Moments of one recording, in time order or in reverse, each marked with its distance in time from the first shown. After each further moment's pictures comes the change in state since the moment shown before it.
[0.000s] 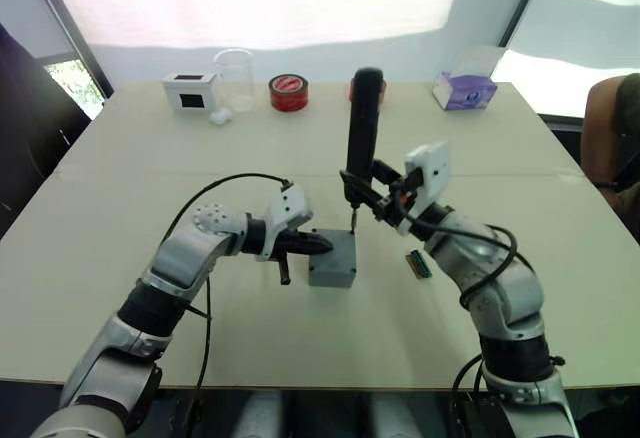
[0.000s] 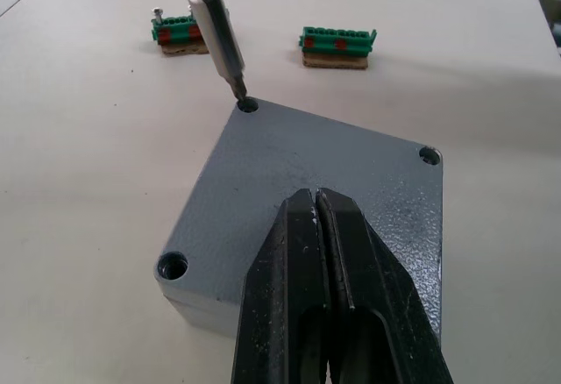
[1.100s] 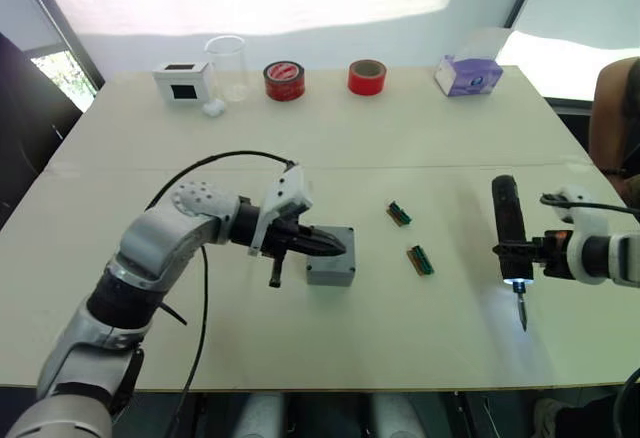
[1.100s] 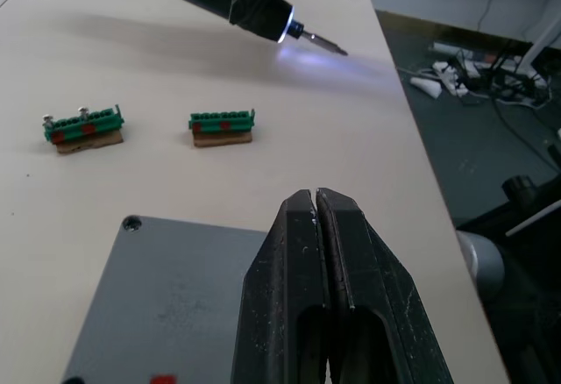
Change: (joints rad) left arm -0.065 0.104 0.051 -0.246 -0.249 0.177 -0.082; right arm 0.169 -0.689 -0.309 0.348 0.358 0.867 -0.037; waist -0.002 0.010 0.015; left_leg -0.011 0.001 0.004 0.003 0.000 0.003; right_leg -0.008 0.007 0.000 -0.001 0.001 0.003
